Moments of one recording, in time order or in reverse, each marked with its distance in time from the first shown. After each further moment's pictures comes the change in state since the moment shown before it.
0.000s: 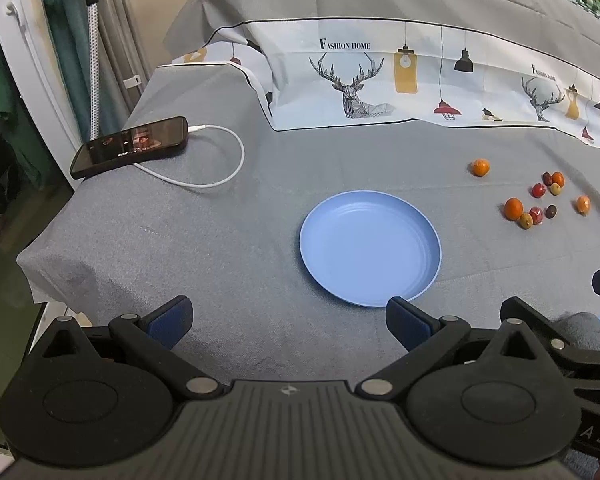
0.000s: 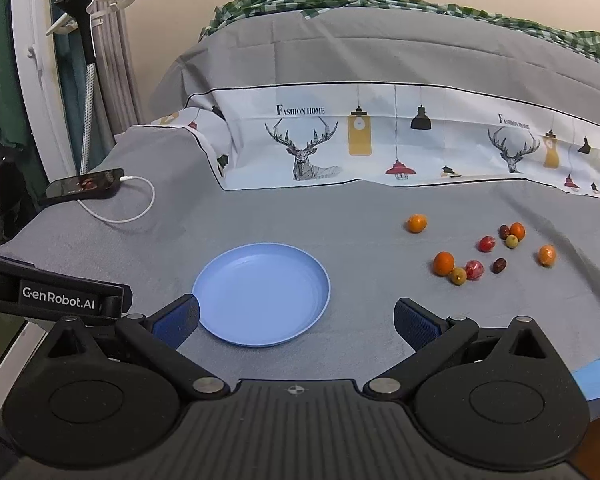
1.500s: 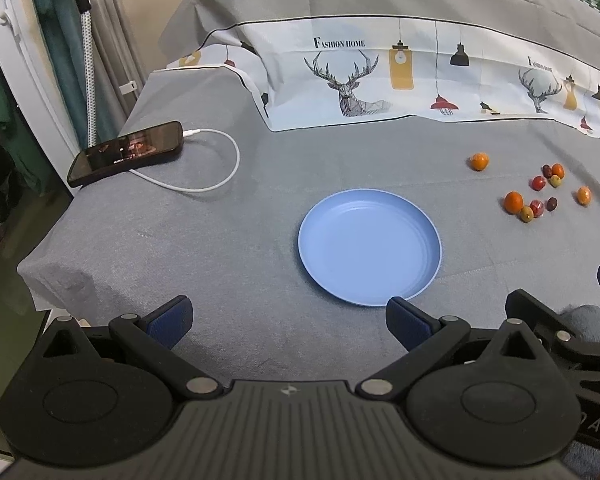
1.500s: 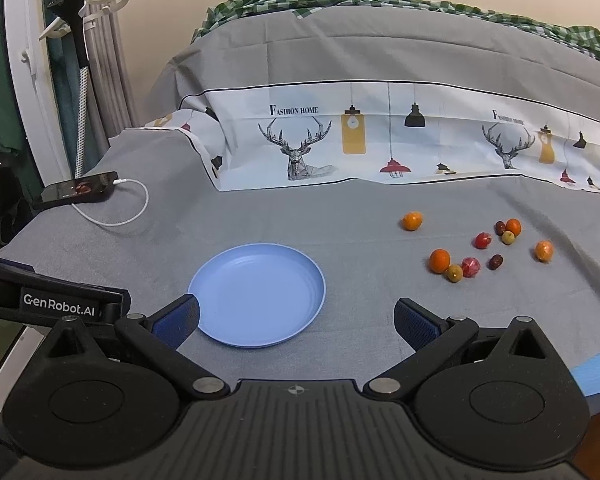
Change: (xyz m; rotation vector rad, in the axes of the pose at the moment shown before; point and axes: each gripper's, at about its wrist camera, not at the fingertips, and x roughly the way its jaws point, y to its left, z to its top) left arm -0.001 -0.005 -0.003 0.029 -0.003 0.009; right arm -0.001 -0.001 -0.001 0.017 -0.007 -0.016
